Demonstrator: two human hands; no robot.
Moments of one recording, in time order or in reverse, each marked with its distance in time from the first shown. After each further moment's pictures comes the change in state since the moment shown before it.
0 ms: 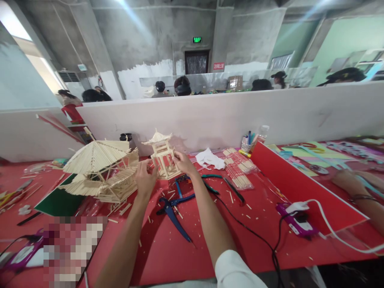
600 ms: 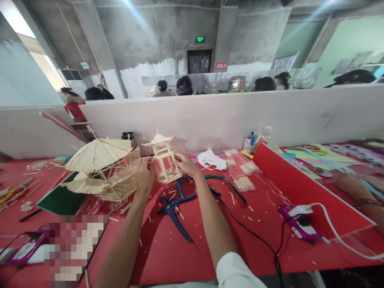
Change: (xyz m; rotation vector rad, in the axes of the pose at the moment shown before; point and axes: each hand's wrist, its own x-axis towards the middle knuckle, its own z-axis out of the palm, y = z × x) left_hand 0.011 0.001 -0.003 0.061 -0.056 -0.015; right_hand -0.006 -0.007 -0.002 0.143 -0.152 0.129
